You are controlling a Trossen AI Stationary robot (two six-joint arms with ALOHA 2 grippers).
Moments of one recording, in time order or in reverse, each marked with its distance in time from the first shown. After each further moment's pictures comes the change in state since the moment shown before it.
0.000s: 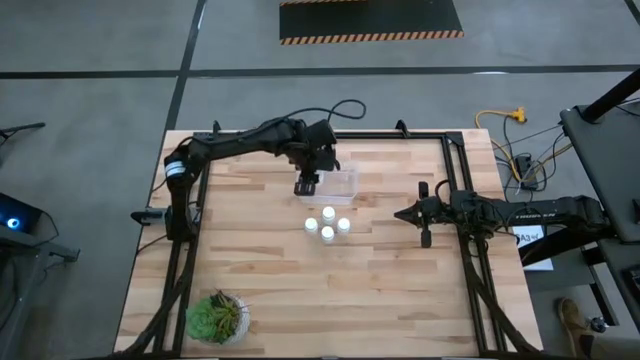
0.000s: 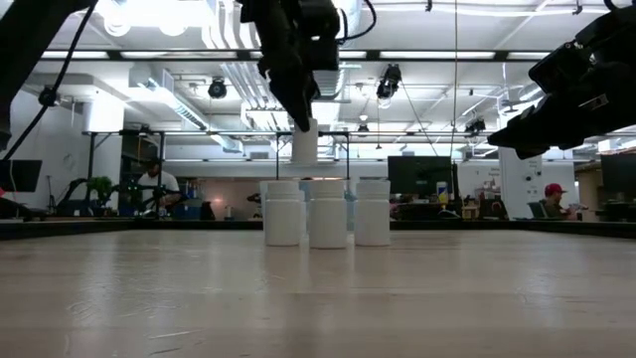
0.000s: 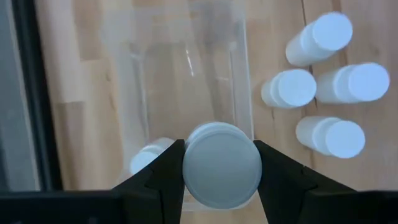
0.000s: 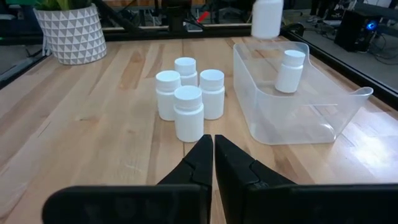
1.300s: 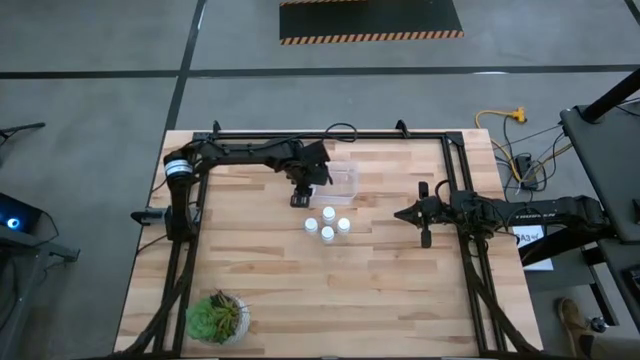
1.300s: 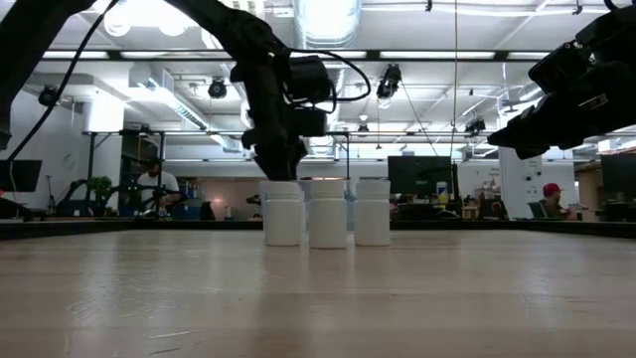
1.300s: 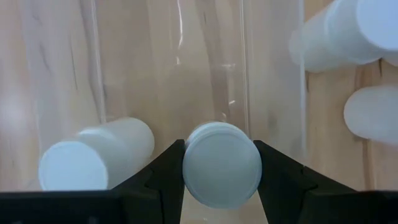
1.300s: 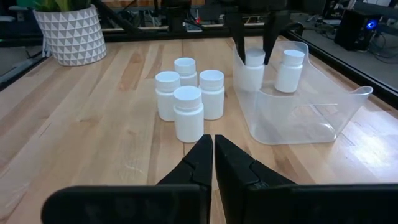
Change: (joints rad) left arm 0.031 0.000 -0.388 0.322 0.004 0.000; right arm 0.000 0.000 0.000 0.001 0.001 0.007
